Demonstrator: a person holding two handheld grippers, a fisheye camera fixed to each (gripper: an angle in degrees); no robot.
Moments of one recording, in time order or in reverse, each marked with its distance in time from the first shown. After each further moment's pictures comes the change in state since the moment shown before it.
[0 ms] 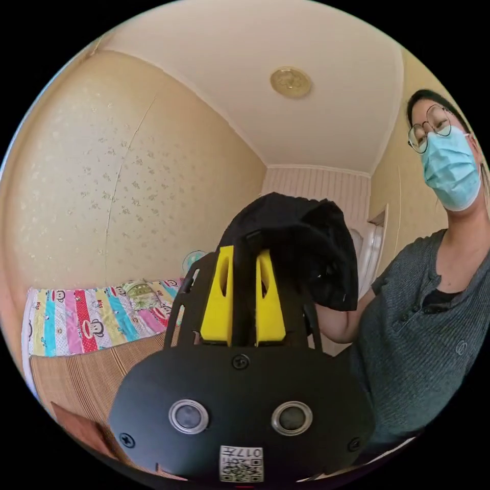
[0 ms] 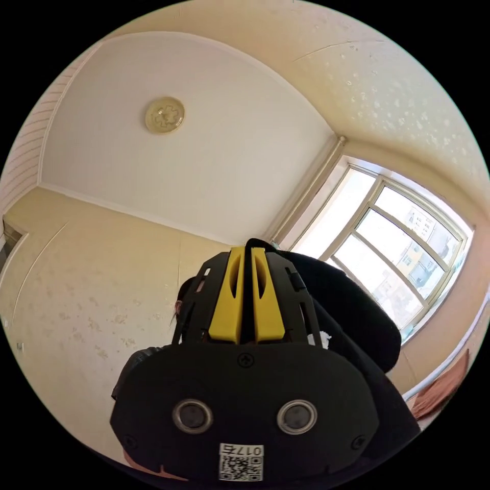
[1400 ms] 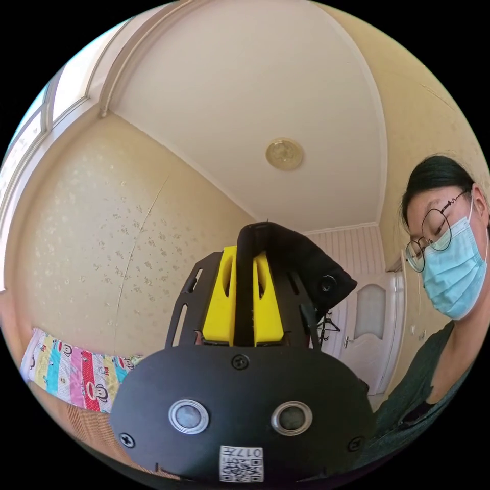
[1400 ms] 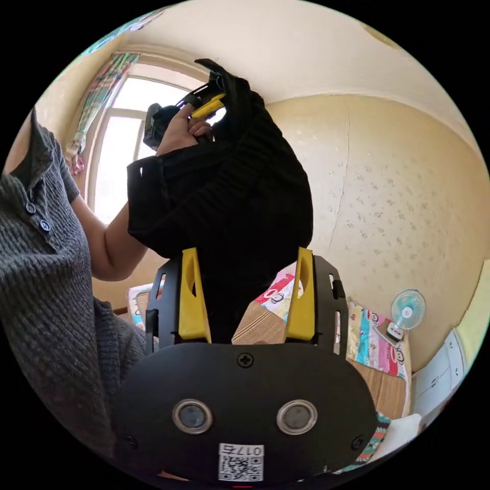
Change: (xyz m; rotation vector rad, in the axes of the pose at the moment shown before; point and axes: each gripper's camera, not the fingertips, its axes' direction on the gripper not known) left arm 0.063 -0.068 0.013 0.435 -0.139 0.088; right arm 0.147 0.486 0.123 -0.588 1.681 -0.883
